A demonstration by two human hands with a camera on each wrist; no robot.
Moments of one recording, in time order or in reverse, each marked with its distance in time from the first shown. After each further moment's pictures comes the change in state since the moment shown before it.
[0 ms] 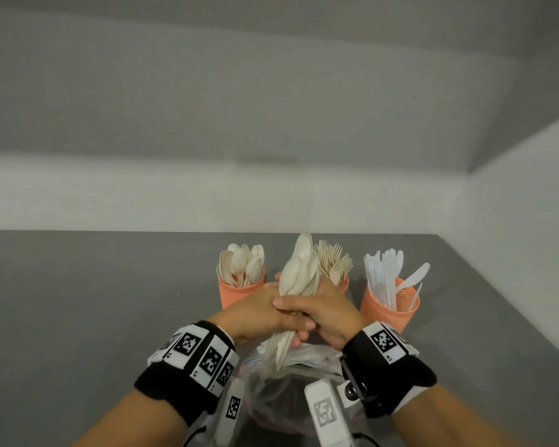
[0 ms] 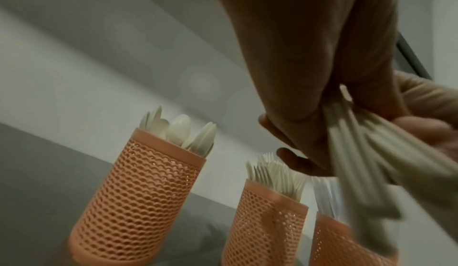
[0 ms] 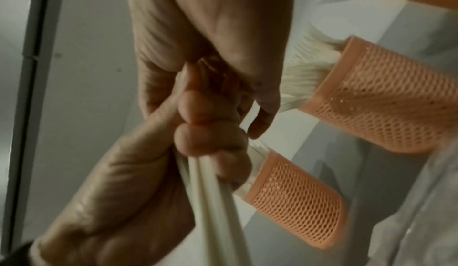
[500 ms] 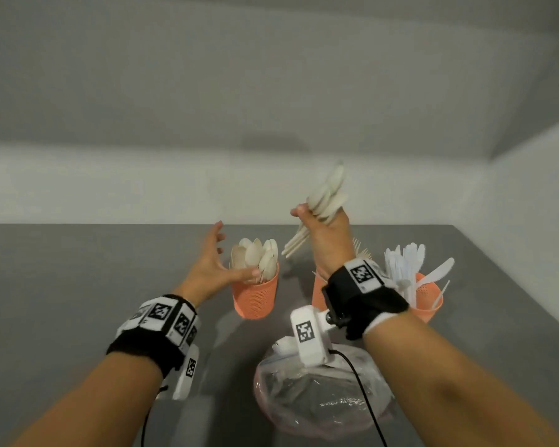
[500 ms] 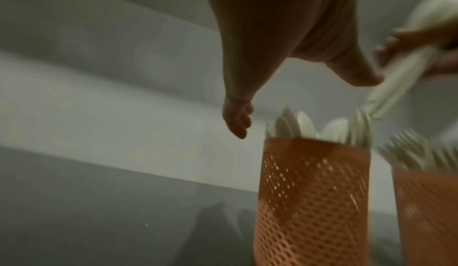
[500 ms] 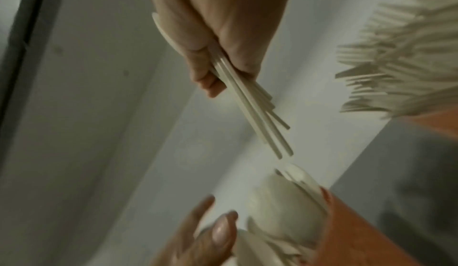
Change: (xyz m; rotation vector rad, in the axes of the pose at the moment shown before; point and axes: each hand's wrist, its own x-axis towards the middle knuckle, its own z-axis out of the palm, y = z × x) left_hand -0.002 -0.026 -0.112 0.280 0.676 -0.041; right_hand 0.091 -0.029 0.008 0.048 0.420 -0.370
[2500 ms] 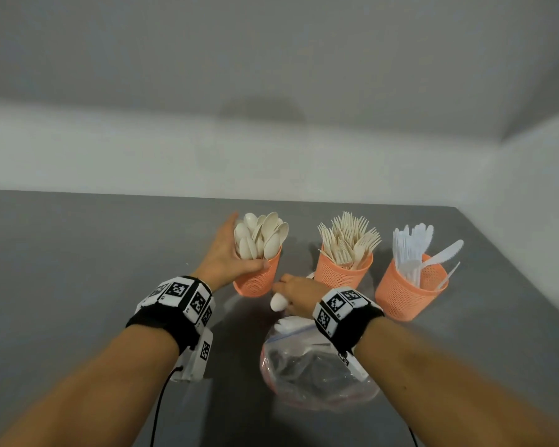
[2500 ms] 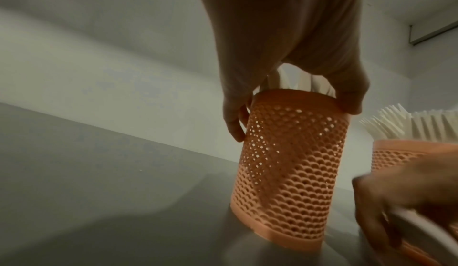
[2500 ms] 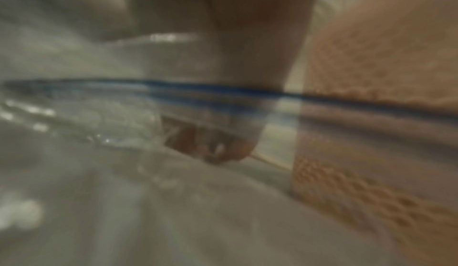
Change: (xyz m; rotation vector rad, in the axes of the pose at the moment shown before) left_hand 0.010 -0.031 0.021 0.017 -0.096 0.028; right_hand -0.041 0.100 -0.016 -1.475 -1.081 -0.019
